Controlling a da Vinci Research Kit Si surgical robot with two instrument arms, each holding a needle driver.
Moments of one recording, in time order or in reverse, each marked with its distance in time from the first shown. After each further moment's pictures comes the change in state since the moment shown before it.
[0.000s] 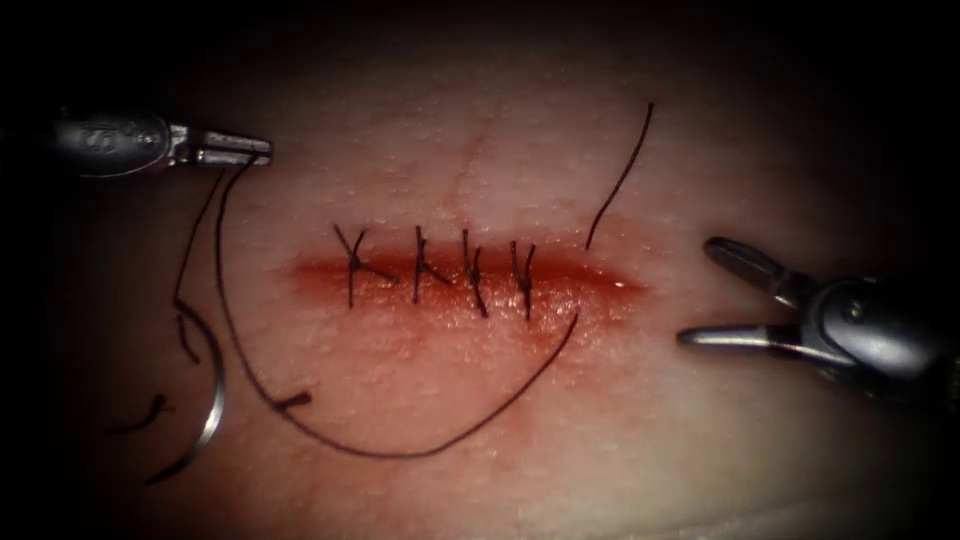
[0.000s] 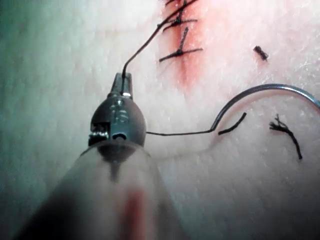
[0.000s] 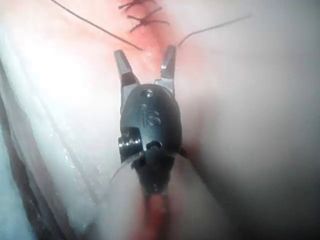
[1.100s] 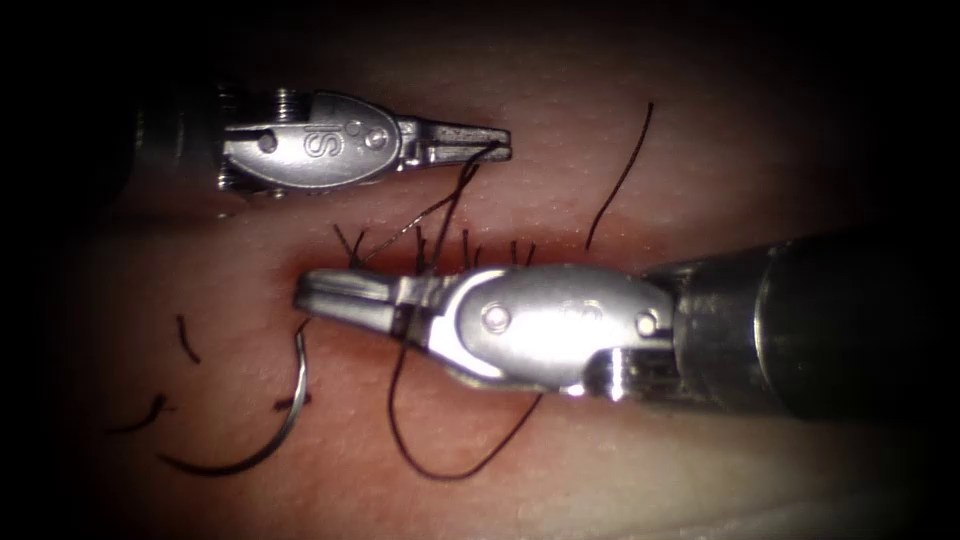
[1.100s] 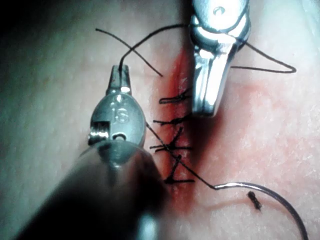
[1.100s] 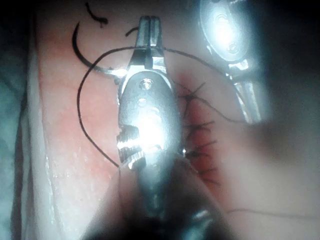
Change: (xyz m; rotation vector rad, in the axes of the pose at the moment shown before) right arm 0.010 -0.011 0.016 0.185 0.403 -0.040; left arm 0.008 0.000 0.013 0.136 0.113 -0.080
